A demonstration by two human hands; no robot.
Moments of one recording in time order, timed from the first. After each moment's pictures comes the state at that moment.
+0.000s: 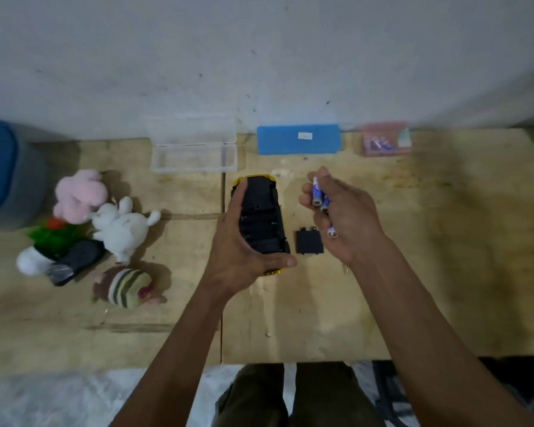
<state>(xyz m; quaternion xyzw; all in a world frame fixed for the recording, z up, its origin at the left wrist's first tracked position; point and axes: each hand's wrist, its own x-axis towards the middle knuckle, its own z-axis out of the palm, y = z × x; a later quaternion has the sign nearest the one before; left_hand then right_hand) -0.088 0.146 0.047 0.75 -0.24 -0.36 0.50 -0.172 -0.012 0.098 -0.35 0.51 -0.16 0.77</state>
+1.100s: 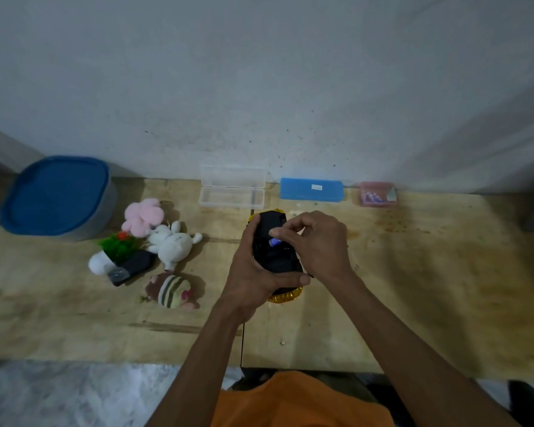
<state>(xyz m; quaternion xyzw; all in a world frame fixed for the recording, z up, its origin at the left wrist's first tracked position) -0.112 0.200 0.136 0.65 -0.16 -0.40 0.63 -0.167 0.070 0.161 -0.81 0.35 -0.19 0.43</state>
